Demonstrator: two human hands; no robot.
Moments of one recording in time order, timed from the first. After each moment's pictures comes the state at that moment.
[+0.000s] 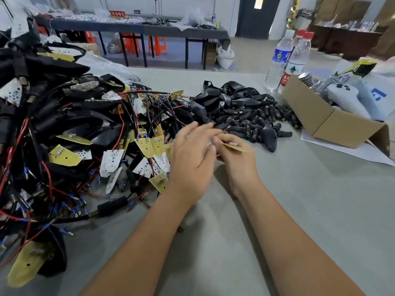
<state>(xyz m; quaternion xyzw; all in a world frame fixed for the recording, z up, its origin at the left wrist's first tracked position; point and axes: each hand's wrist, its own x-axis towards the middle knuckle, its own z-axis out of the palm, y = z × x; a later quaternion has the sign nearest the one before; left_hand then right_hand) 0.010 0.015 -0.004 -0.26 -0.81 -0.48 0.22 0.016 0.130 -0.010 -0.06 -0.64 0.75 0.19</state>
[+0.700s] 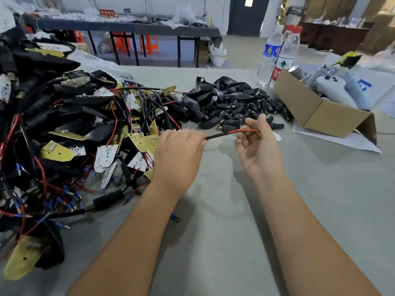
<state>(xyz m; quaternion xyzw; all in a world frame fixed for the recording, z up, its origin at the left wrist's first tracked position) 0.004 0.003 -0.005 -0.30 -0.89 -0.20 0.28 0.030 0.170 0.005 -0.14 -0.36 0.90 0.22</state>
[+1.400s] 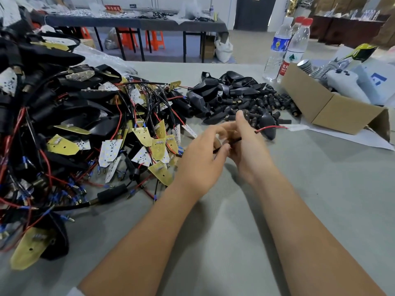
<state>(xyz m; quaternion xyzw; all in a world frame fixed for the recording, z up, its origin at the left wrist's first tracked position) 0.025 0.029 -0.012 -0.29 -0.83 -0.46 0.12 0.028 0.148 0.000 -0.10 -0.59 0.79 0.14</state>
